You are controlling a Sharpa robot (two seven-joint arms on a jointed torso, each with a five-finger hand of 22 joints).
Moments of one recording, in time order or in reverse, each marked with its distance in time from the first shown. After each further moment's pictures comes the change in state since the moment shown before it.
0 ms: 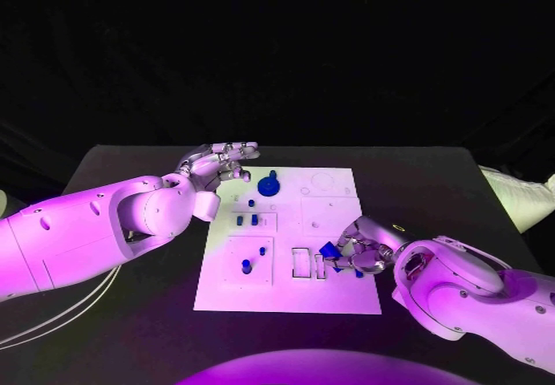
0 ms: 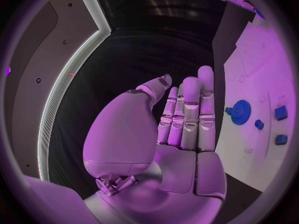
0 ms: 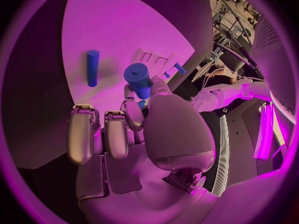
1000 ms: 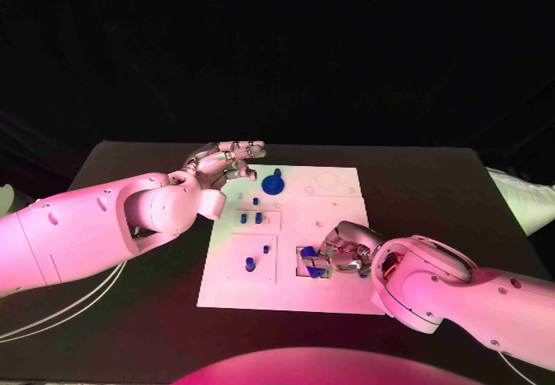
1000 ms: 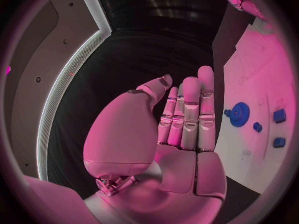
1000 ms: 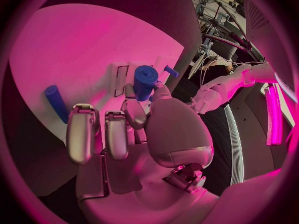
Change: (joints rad) left arm 0.000 0.000 0.000 0.007 0.000 0.006 -0.005; left_hand 0.004 0.004 0.000 0.000 0.000 0.000 0.000 0.000 0.000 0.000 0.000 0.000 0.000 -0.001 -0.001 0.000 -0.001 0.000 0.000 0.000 0.000 0.000; right arm 0.004 0.132 -0.001 -0.075 0.167 0.046 -0.010; right_hand -0.097 0.062 -0.070 0.007 -0.014 0.005 -0.004 0.020 0.074 0.010 -0.009 -0.050 -0.020 0.000 0.000 0.004 0.001 0.000 0.000 0.000 0.000 -0.002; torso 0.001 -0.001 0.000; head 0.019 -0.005
